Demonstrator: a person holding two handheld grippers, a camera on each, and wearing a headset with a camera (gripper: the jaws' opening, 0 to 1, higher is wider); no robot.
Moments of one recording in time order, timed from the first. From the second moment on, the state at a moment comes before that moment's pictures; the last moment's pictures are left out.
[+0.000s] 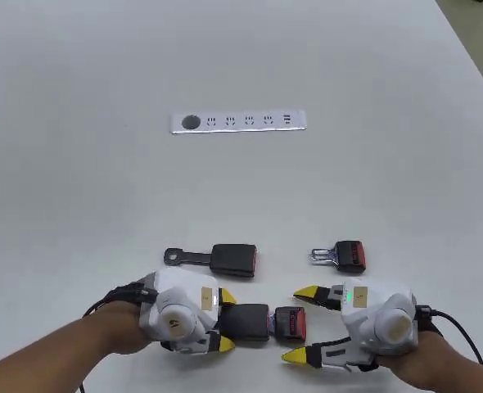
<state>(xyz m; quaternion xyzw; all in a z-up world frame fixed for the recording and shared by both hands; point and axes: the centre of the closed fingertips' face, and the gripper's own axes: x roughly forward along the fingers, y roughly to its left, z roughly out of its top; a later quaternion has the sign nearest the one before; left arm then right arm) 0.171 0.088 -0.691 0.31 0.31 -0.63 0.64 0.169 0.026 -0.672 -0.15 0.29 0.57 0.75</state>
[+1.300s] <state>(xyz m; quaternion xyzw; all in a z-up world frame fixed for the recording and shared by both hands) 0.257 0.117 -0.634 0.26 0.29 -0.58 0.72 0.252 -0.055 -0.637 -0.14 0.29 0.50 0.80</state>
